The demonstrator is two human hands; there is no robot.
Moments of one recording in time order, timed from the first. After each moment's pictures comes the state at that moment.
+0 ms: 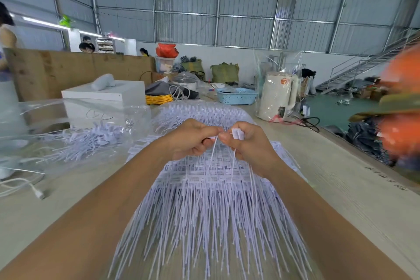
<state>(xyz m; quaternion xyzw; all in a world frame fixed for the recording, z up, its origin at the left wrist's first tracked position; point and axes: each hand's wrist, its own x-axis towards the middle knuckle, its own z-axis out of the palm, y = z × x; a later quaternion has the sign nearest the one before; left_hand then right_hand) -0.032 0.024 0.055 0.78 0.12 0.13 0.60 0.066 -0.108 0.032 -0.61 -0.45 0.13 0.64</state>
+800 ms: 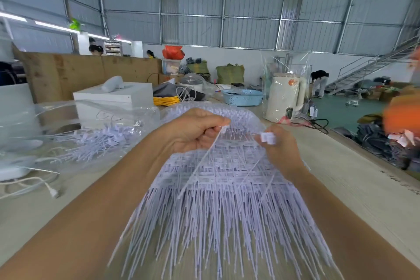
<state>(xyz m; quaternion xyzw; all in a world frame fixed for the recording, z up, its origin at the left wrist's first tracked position) -0.053 0.022 0.081 0.73 0.06 0.11 0.68 0.106 -0.120 0.018 -0.73 -0.35 -0.10 0.57</state>
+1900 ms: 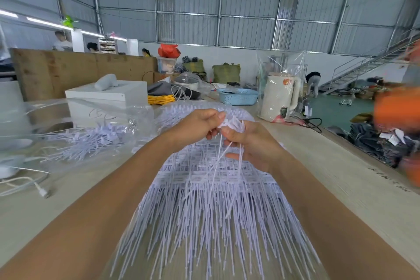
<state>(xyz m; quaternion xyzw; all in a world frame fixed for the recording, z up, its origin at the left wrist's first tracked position) -0.031 0.023 0.070 0.85 0.06 0.23 0.48 0.061 -0.110 0.051 -0.62 -0.39 0.26 0.63</state>
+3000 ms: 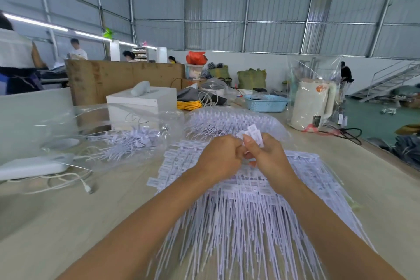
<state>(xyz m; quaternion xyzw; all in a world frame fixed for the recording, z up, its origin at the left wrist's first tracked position) -0.057 0.000 0.045 0.93 0.17 0.28 0.19 0.041 -0.076 0.024 -0.66 -0.38 0.10 0.64</state>
